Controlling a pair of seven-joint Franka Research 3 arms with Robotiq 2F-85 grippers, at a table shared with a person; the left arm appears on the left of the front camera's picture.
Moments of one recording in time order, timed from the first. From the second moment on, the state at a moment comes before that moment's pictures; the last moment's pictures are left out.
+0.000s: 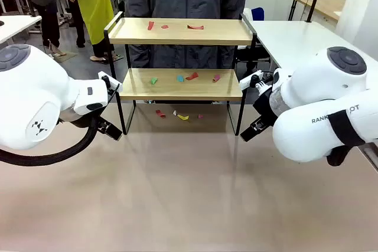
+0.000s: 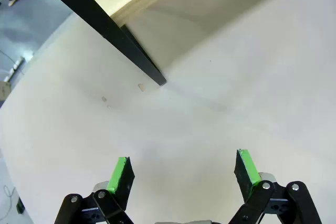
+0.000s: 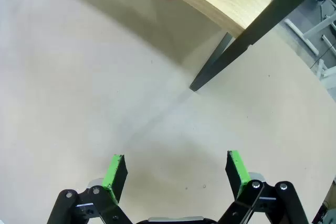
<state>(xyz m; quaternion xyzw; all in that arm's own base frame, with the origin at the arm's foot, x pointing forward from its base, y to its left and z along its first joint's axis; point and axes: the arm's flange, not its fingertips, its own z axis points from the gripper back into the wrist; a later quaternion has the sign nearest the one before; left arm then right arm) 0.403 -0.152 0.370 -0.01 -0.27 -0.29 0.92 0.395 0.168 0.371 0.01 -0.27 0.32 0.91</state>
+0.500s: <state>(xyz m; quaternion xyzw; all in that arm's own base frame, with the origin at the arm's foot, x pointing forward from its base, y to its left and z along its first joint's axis) 0.403 -0.152 0.370 -0.01 -0.27 -0.29 0.92 0.395 0.169 0.371 0.01 -0.27 0.32 0.91</state>
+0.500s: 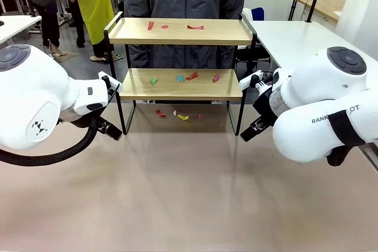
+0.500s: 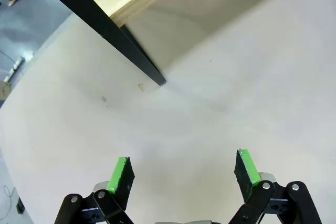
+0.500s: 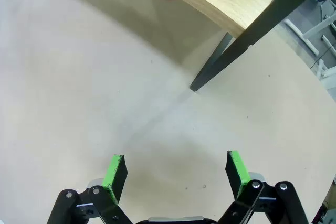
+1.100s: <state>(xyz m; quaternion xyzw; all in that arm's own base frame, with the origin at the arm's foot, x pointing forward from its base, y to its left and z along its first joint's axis) 0.403 -0.155 0.386 -0.03 -0.28 -0.29 0.91 0.399 0.166 0.378 0.01 -0.28 0.31 0.91</state>
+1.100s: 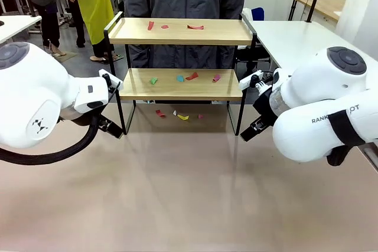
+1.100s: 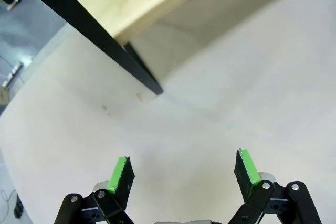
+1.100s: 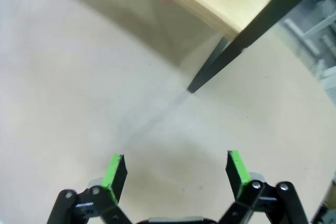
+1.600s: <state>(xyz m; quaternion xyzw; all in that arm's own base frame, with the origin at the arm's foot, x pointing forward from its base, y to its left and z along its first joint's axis) 0.397 -0.068 0.484 -0.16 -0.28 -0.33 0.89 0.432 0.064 0.457 0.11 -0.34 0.24 0.90</state>
